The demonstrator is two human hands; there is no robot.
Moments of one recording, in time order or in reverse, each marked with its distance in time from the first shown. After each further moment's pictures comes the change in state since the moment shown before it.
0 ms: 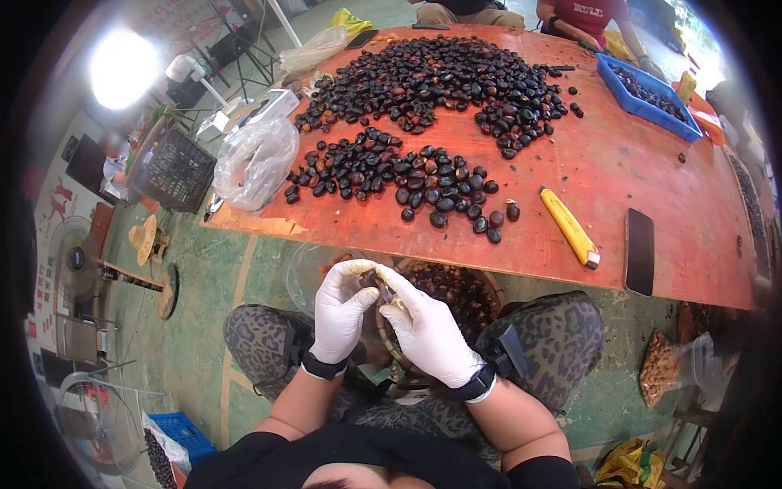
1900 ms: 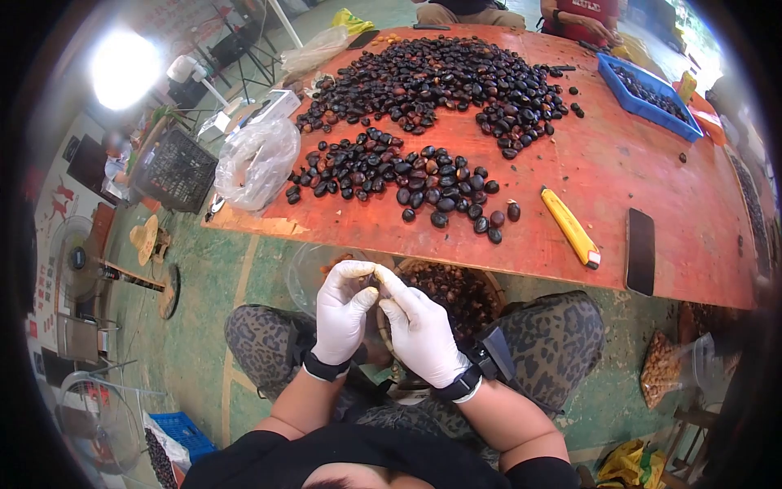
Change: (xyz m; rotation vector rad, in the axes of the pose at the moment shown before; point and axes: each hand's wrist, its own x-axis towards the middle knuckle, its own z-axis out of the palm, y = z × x) left_hand -0.001 0.000 0.003 0.094 -0.020 0.078; right_hand -0.001 0.006 0.015 -0.046 0.162 -0.099
